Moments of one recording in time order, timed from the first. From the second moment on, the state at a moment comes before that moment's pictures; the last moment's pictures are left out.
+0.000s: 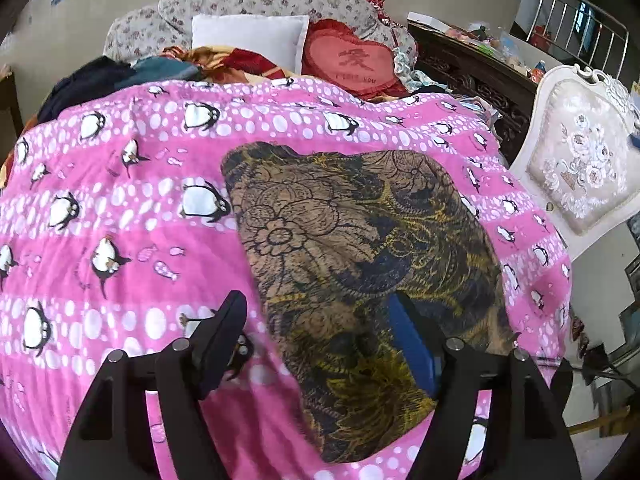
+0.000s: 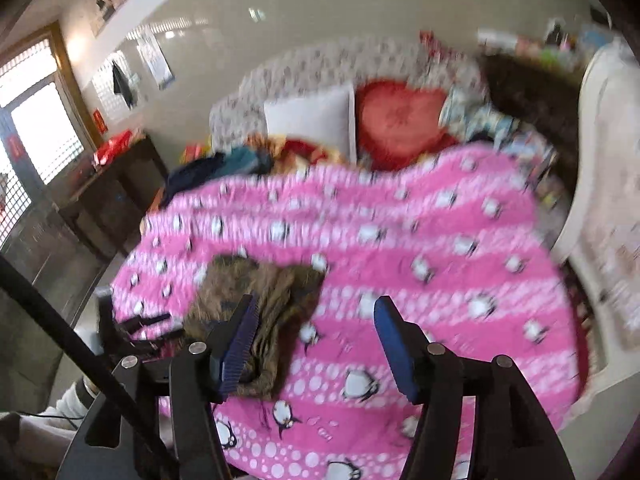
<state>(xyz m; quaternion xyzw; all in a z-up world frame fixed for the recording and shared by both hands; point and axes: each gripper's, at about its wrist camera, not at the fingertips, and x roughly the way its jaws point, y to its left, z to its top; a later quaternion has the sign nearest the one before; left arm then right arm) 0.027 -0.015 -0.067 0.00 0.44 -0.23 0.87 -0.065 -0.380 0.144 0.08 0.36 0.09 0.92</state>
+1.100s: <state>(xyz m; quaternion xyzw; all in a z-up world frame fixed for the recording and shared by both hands) 0.081 -0.043 -0.126 -0.01 0.46 -0.15 0.88 0.115 -0.245 -0.106 0.01 0.48 0.09 0.87</state>
